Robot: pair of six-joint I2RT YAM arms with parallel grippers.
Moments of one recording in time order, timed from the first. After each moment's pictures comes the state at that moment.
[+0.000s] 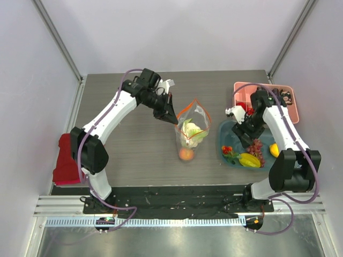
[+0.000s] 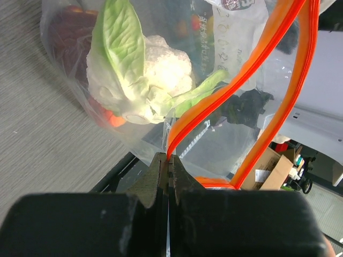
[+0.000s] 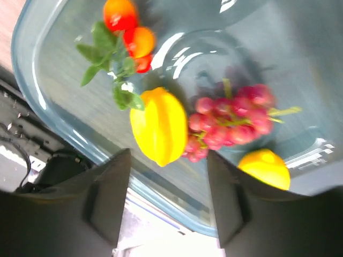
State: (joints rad) left arm -0.51 1.80 1.75 -0.97 0.71 -0.44; right arm -0.03 1.46 1.26 -1.26 -0.18 -0.84
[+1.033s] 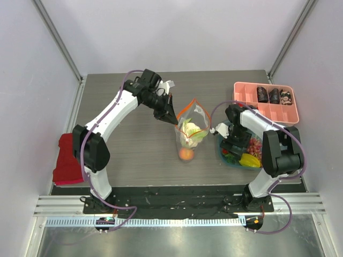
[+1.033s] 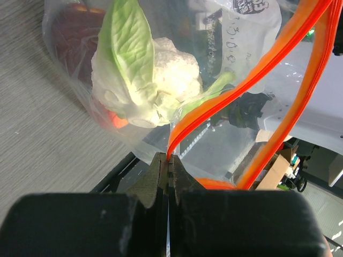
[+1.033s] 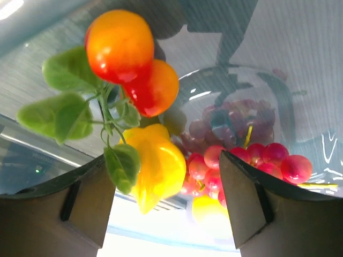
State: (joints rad) left arm -0.50 1.83 1.75 -0.97 0.72 -0.44; right arm 0.18 1.67 1.07 -1.08 0.06 -0.81
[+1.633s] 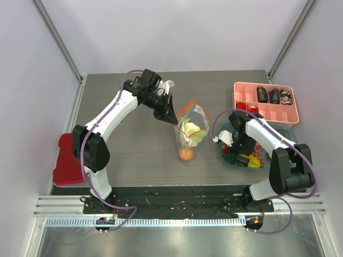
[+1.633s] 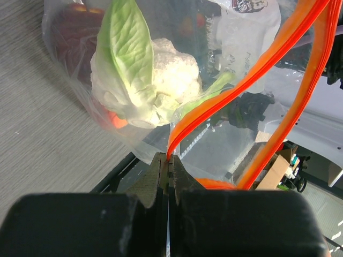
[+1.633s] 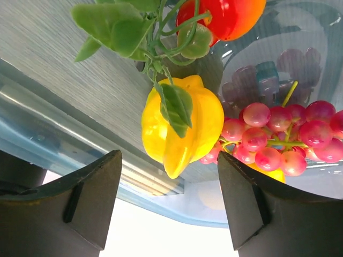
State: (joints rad) left arm -0.50 1.83 1.75 -0.97 0.72 -0.44; right arm 0.19 1.46 0.95 -1.16 0.10 -0.88
